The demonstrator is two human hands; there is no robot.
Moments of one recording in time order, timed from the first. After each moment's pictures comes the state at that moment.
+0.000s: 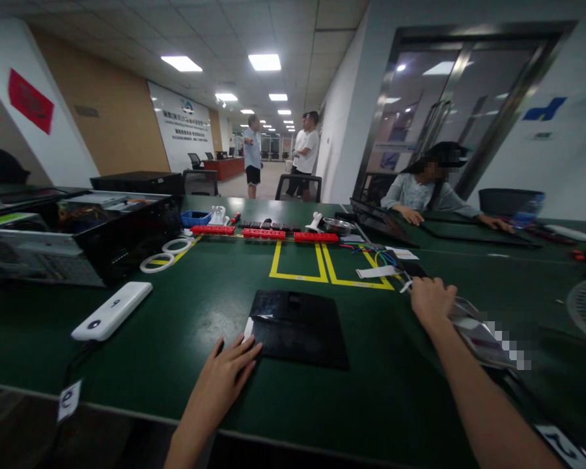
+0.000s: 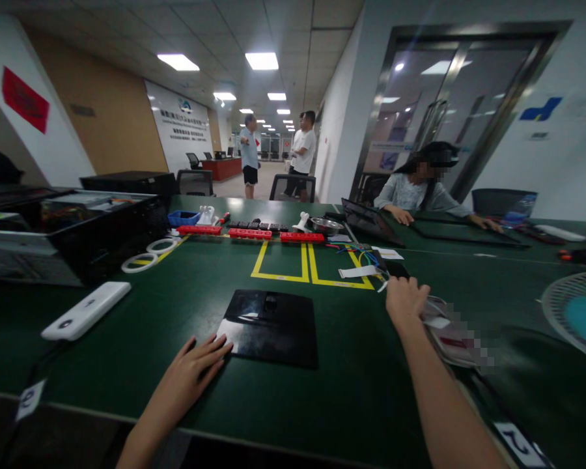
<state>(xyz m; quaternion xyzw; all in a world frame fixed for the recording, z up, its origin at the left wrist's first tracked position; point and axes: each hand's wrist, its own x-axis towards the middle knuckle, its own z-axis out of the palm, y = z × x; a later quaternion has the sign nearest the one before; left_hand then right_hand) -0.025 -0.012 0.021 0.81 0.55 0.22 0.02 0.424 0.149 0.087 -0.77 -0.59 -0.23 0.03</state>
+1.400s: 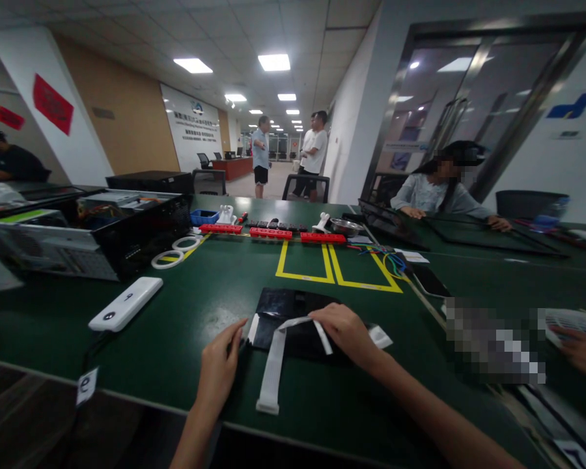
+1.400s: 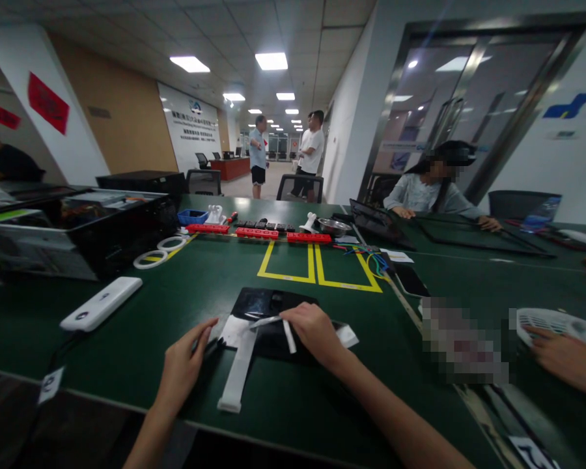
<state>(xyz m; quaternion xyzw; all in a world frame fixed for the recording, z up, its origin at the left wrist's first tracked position) -0.027 -0.005 0.030 0.64 0.62 0.45 0.06 0.244 0.072 0.077 -0.31 -0.90 -0.03 0.30</state>
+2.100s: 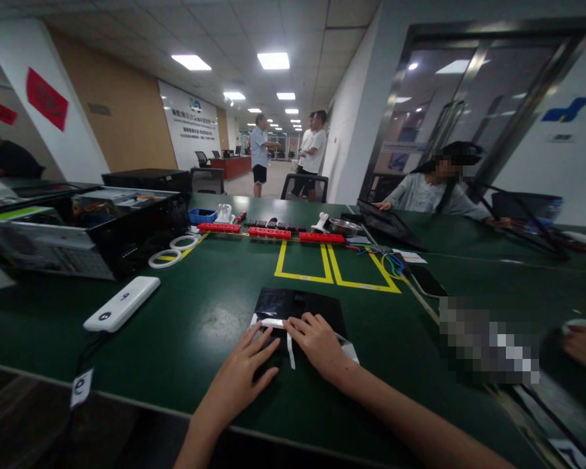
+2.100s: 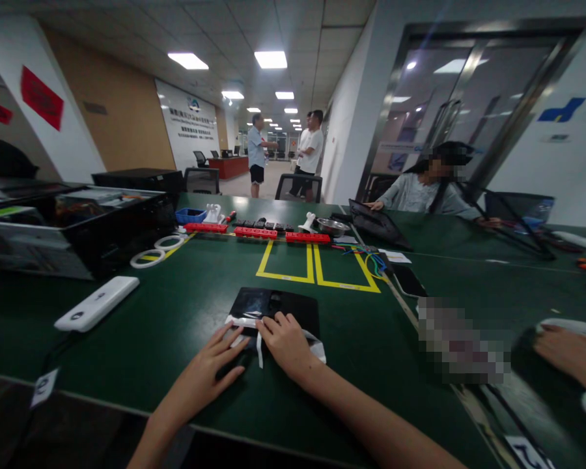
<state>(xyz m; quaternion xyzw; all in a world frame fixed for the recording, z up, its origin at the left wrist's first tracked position) -0.011 -0.010 0.024 0.84 0.47 0.26 0.00 0.193 0.054 0.055 -0.33 -0.91 -0.21 0.12</state>
